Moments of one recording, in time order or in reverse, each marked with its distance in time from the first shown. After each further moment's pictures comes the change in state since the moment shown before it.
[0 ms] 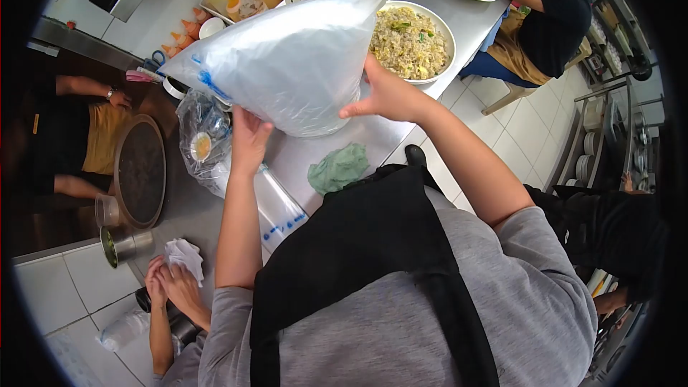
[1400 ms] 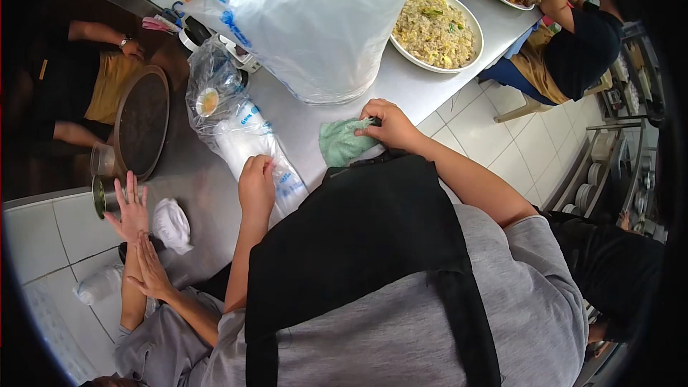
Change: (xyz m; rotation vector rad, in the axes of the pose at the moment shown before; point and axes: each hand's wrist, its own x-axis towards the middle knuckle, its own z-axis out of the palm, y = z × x) left_hand -0.152 0.025 -0.009 1.042 0.116 -0.188; right_hand -0.058 0.089 0.082 -0.031 -0.141 0.002
